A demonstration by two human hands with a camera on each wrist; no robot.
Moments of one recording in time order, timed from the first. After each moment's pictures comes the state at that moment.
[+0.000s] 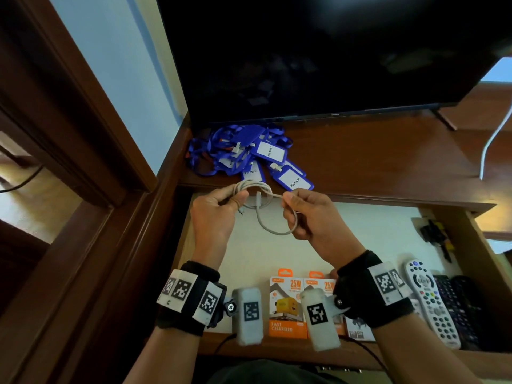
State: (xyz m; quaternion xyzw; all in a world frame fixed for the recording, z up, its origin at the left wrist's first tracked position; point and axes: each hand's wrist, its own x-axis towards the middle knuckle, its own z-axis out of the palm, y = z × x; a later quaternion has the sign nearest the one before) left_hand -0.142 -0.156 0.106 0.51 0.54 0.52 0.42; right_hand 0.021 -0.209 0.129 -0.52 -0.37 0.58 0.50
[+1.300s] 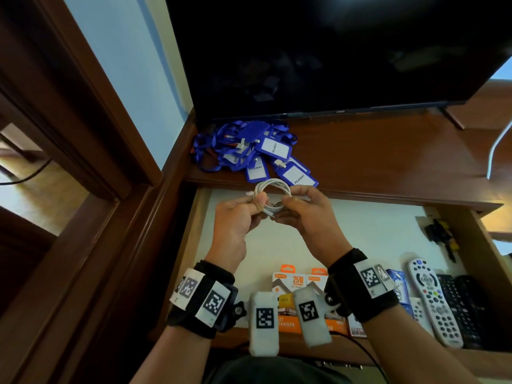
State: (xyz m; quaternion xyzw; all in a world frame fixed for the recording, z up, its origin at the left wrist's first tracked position) left_hand -0.124 -0.176 0.115 0.32 0.54 0.45 0.64; right_hand 0.006 -0.205 0.114 -0.52 -0.27 0.56 0.58
